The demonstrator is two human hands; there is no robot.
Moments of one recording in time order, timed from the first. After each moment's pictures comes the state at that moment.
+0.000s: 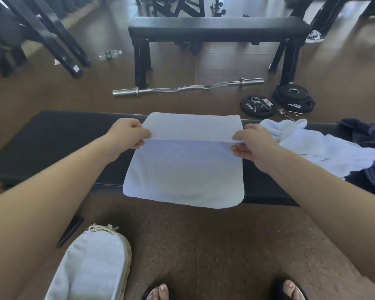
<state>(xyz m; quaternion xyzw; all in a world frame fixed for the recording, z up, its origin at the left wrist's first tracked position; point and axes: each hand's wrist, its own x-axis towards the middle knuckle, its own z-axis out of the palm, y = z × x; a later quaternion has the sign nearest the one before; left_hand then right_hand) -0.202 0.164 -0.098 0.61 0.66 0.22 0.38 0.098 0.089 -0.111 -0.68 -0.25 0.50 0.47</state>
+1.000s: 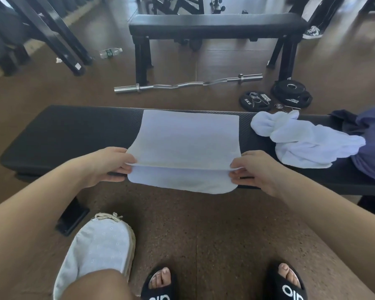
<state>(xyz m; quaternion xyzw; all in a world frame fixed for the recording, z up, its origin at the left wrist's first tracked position) -0.249 0.081 -0.095 0.51 0.67 0.08 0.53 0.086 -0.001 -0.111 -0.70 -0.28 0.56 0.34</state>
